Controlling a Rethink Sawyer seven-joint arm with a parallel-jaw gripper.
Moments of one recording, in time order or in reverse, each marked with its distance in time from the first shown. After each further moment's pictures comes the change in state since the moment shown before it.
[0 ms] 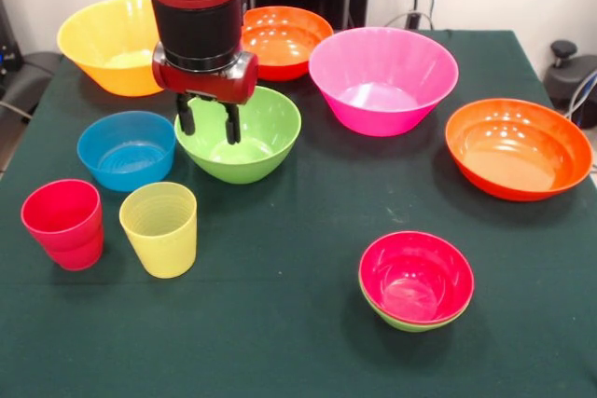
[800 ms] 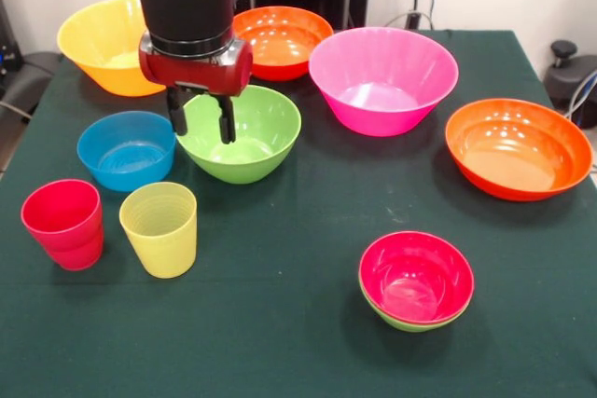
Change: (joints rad) arm -0.046 -0.049 0.071 -0.003 -0.009 0.000 0.000
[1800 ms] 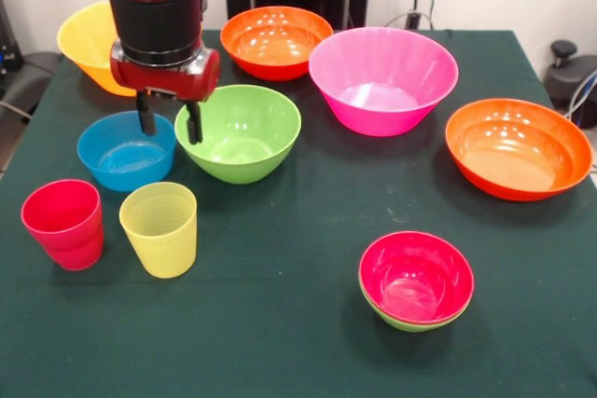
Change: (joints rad) arm -0.057 0.037 0.005 -0.005 -0.112 0.000 0.000
